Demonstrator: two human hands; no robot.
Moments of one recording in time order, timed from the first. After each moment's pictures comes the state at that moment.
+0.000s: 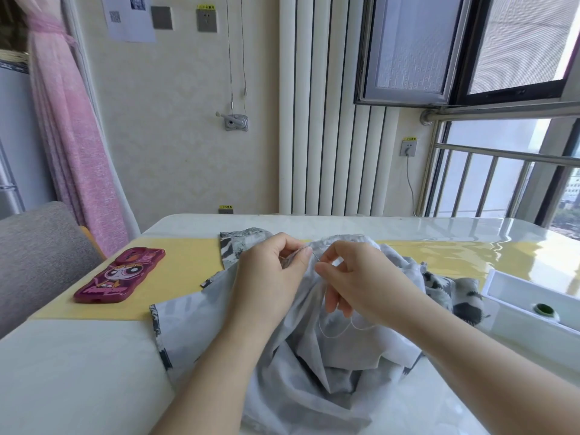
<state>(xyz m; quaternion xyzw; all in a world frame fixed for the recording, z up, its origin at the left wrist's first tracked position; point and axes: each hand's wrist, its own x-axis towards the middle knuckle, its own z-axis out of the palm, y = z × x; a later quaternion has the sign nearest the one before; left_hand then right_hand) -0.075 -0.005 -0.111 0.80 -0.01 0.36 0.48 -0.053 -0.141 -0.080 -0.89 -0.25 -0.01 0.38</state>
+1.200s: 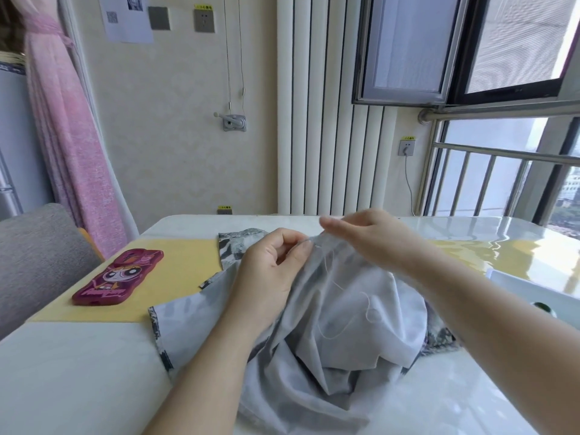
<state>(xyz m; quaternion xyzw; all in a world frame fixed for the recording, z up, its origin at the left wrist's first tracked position) -0.077 -0.006 -0.107 0.71 -0.09 0.28 0.64 -0.029 -0.152 -0.046 -0.88 -0.23 -0.03 0.41</state>
